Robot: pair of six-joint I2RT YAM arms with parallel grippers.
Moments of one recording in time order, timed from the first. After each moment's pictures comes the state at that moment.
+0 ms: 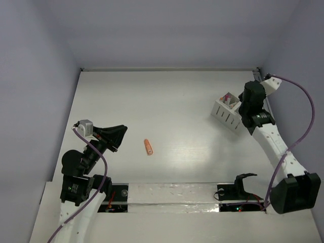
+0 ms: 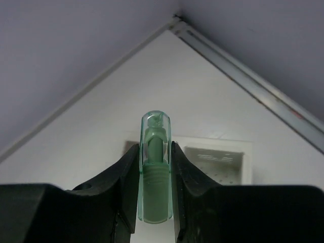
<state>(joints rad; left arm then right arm) -0.23 0.18 0.56 -0.21 0.36 -0.51 0.20 1.10 0.98 -0.16 0.66 0.53</state>
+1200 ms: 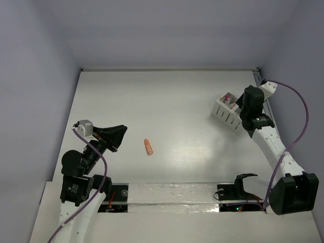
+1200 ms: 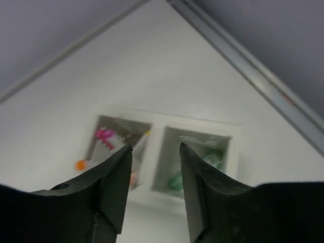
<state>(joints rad) -0.23 0.18 0.56 -0.21 0.36 -0.51 0.07 1.16 0.90 -0.18 0.59 0.46</state>
